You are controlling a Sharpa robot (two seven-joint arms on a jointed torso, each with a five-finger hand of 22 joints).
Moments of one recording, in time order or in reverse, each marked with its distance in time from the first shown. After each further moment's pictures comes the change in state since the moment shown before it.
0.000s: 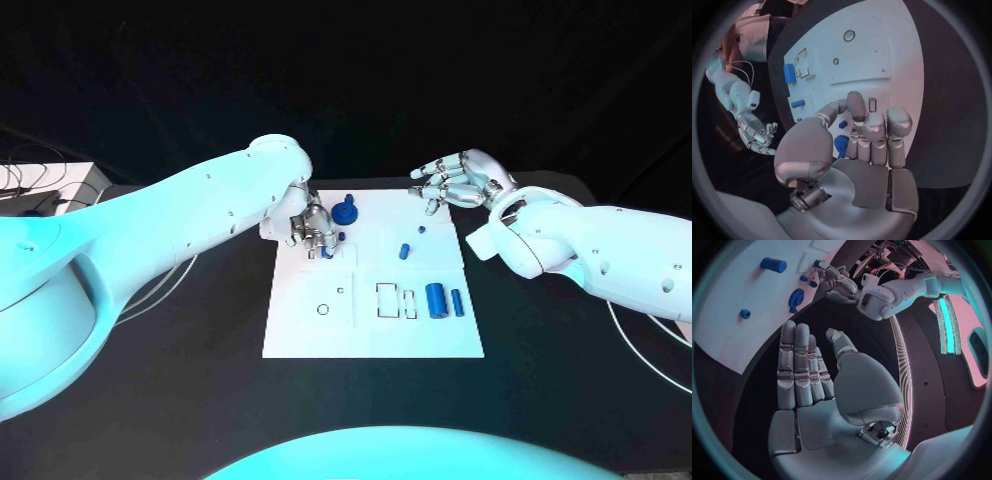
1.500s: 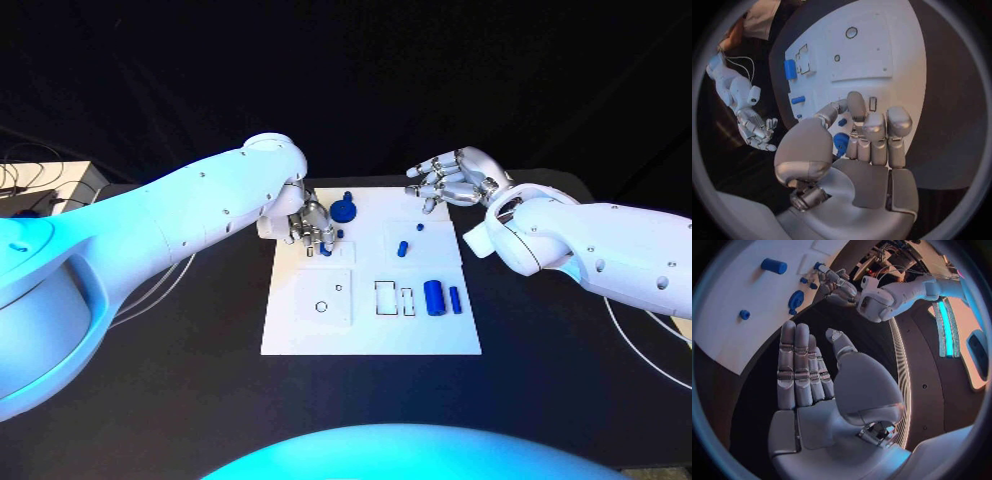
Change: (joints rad) left arm -0.003 -0.005 0.004 -0.001 0.014 -0.034 0.000; left_hand -0.012 0.012 0.014 -0.020 -0.022 0.000 -0.001 0.000 -0.001 -0.002 0.002 0.004 -0.014 0.000 0.000 0.000 0.000 0.000 0.000 0.000 0.000 0.000; right arm 0.000 0.003 0.000 -0.002 -0.027 0.005 -0.001; right_hand 0.000 0.000 0.007 -0.007 0.010 -0.001 -0.002 -0.004 0.000 0.001 0.001 -0.004 -0.001 0.000 0.000 0.000 0.000 0.000 0.000 0.000 0.007 0.003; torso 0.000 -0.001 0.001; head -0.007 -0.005
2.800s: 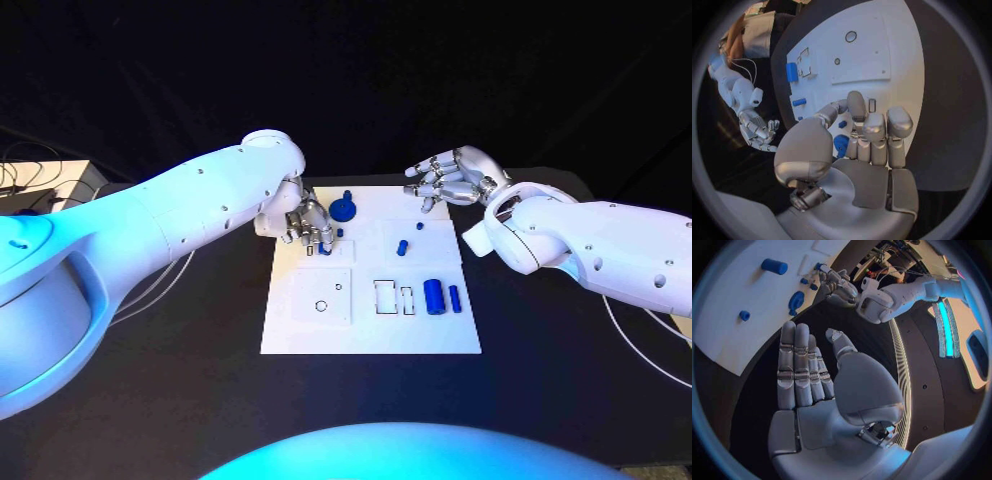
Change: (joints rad) left arm 0.003 0.005 0.001 -0.019 0.005 0.046 0.015; left_hand 0.011 -0.011 0.008 0.008 0.011 0.001 0.001 0.003 0.000 0.000 0.000 0.011 -0.058 0.002 -0.006 0.004 0.004 -0.015 0.004 -0.004 0.009 0.010; right arm 0.000 0.006 0.000 -0.006 -0.005 0.007 0.000; right_hand 0.000 0.000 0.000 0.000 0.000 0.000 0.005 0.000 0.000 0.003 0.003 0.000 -0.001 0.000 0.000 0.000 0.000 0.000 -0.007 0.000 0.000 0.003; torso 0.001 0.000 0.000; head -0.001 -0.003
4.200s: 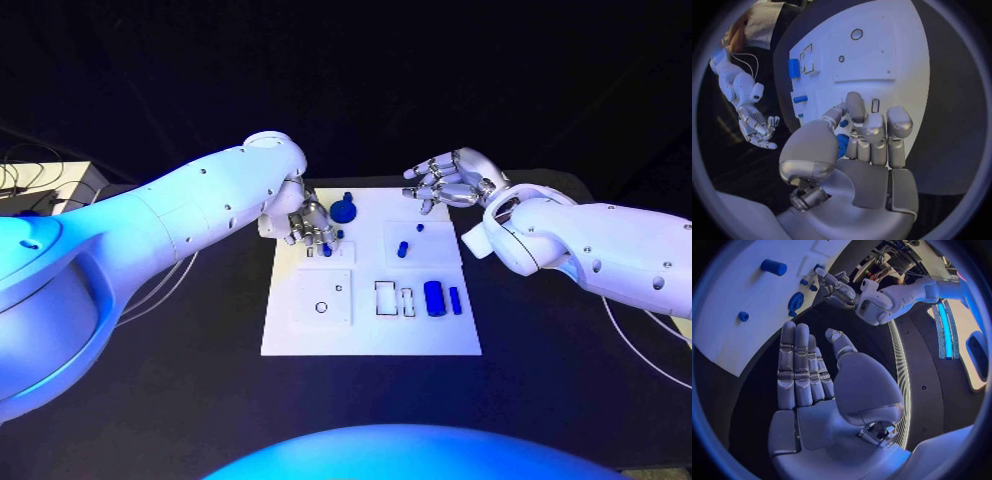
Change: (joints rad) left arm -0.001 0.015 -0.001 -0.024 0.042 -0.015 -0.014; left_hand 0.030 0.109 -0.195 0.044 -0.181 0.001 0.001 0.008 0.006 0.000 0.000 0.031 -0.012 0.000 0.000 0.013 0.012 0.000 0.000 0.000 0.000 -0.001; right arm 0.000 0.003 0.000 -0.001 -0.013 0.005 0.000; right_hand 0.000 0.000 0.004 -0.004 0.004 -0.005 -0.002 0.000 -0.001 -0.003 -0.003 0.000 -0.001 0.000 0.000 0.000 0.000 0.000 -0.007 0.000 0.005 0.005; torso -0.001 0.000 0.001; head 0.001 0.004
